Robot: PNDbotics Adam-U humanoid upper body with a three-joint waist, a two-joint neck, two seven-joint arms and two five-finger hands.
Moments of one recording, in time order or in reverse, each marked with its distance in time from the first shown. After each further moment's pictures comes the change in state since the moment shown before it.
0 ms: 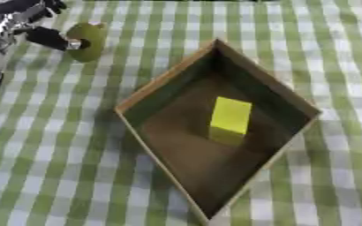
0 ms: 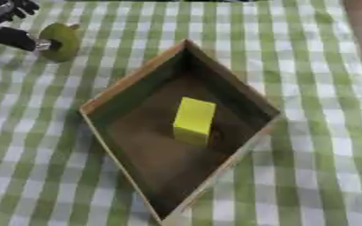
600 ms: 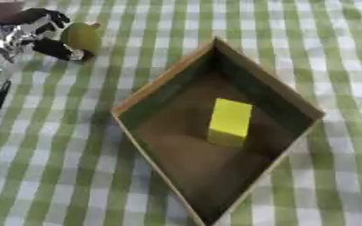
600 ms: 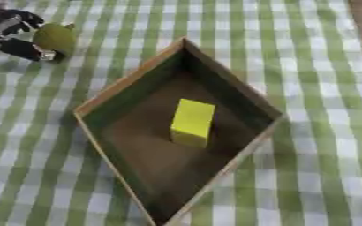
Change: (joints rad) left arm -0.006 -0.007 0.015 0.045 -0.040 -0.005 -0.035; right arm -0.015 0.000 0.007 0.000 0.001 0.000 0.012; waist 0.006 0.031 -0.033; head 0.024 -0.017
